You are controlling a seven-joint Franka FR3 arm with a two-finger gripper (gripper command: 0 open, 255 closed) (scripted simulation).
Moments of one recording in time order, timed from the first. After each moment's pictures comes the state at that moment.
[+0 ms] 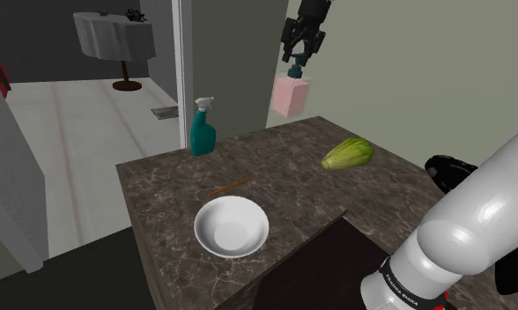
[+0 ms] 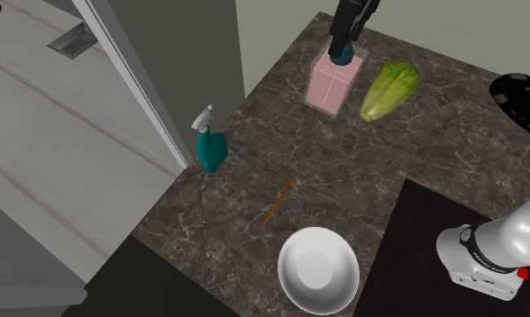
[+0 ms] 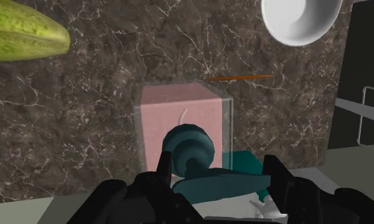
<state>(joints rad) -0.08 -0.12 -0.02 -1.63 0.14 1.58 0.00</state>
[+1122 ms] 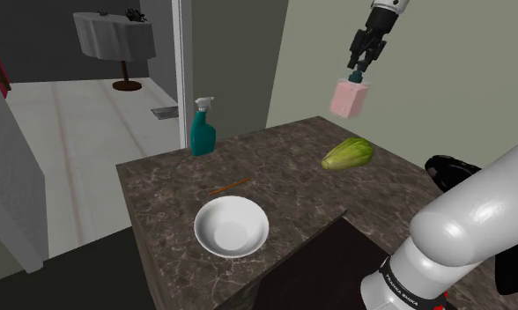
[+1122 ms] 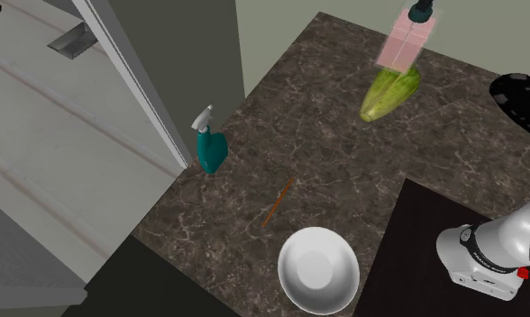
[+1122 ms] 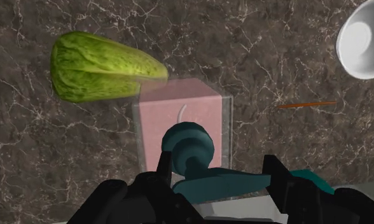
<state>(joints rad) -0.25 -0.19 -0.27 -1.68 0.11 1.50 -0.41</state>
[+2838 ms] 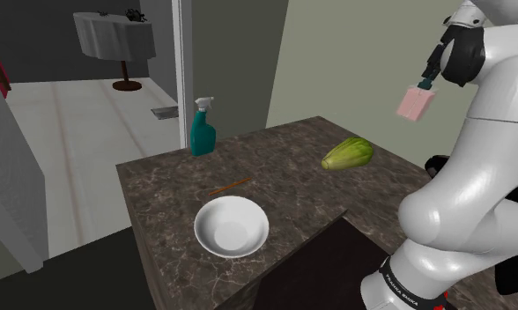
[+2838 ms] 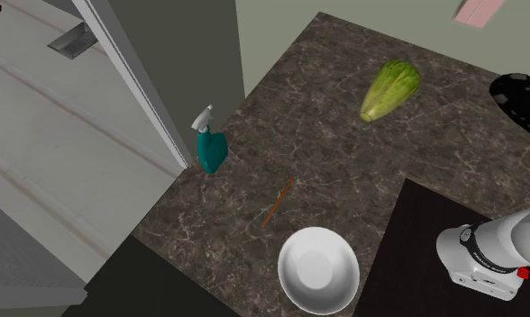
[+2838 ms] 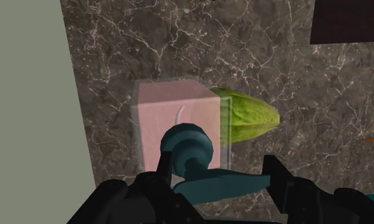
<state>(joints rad) -0.66 0.34 -0.62 -1.06 0.33 1.24 -1.08</state>
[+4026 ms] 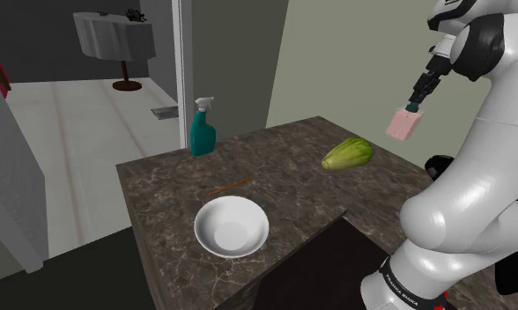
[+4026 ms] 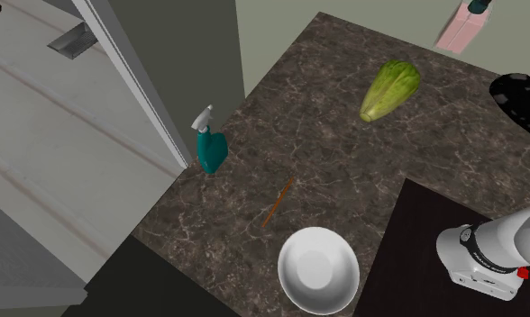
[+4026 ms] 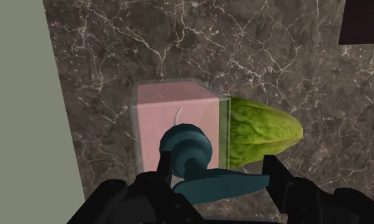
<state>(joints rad) -0.57 0.23 -0.62 -1.45 0.26 1.54 -1.10</state>
